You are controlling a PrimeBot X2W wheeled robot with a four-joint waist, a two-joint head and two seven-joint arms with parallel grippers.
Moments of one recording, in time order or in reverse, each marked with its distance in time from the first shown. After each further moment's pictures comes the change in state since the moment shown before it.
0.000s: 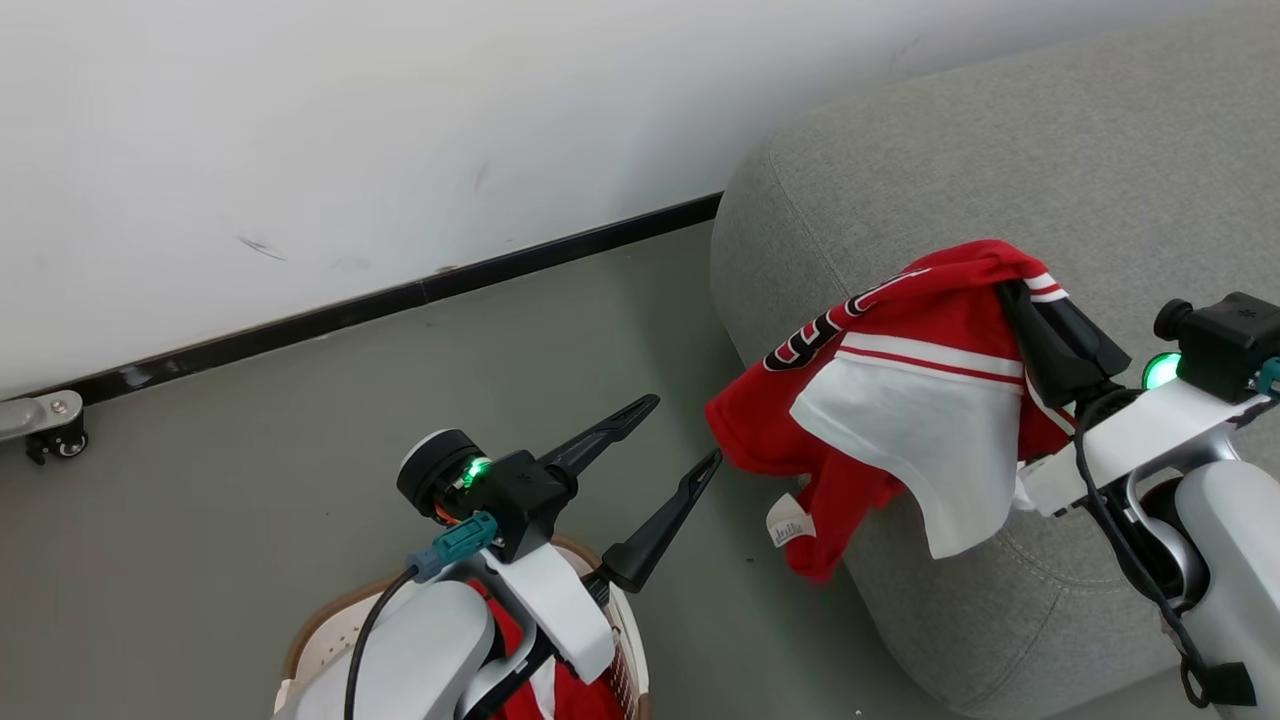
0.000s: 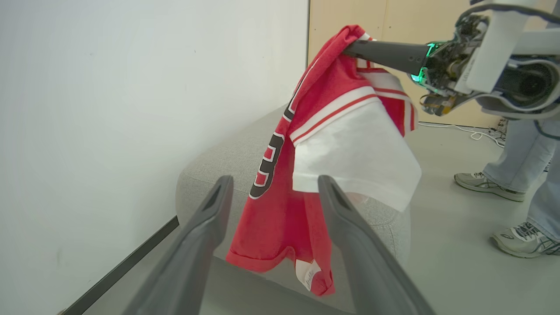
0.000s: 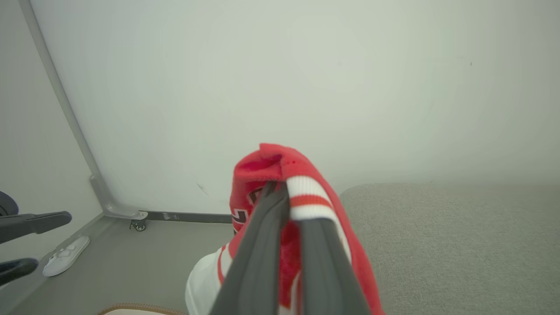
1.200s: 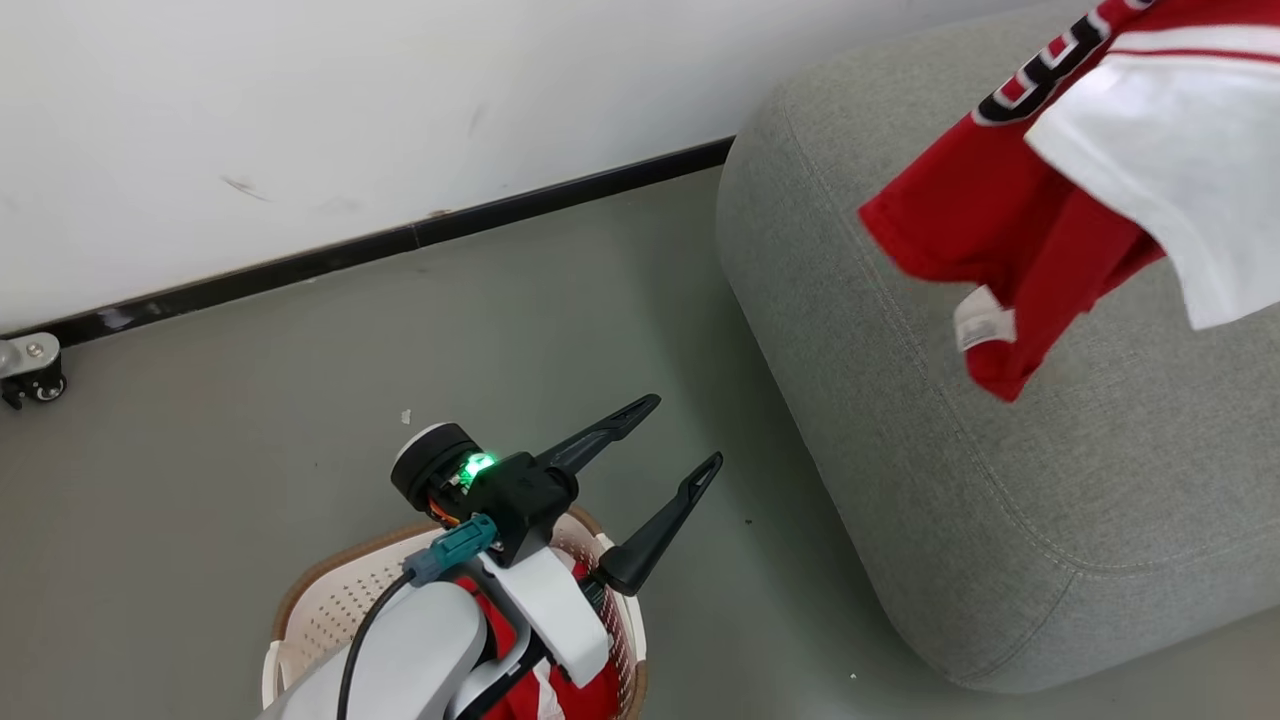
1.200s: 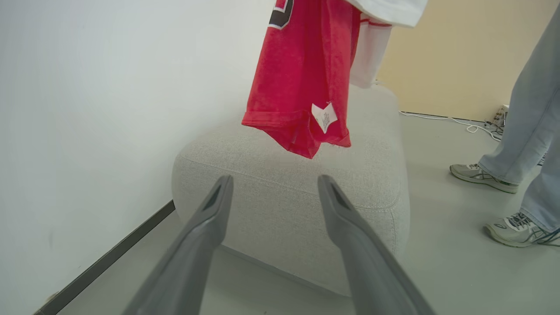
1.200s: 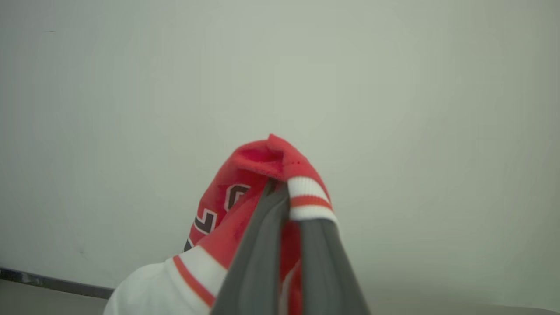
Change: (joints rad) left arm 0.000 0.032 -0.009 -0.057 0.015 0.003 0.030; right arm -0.278 -0.217 -0.169 -0.001 -0.048 0.000 -0.004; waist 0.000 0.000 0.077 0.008
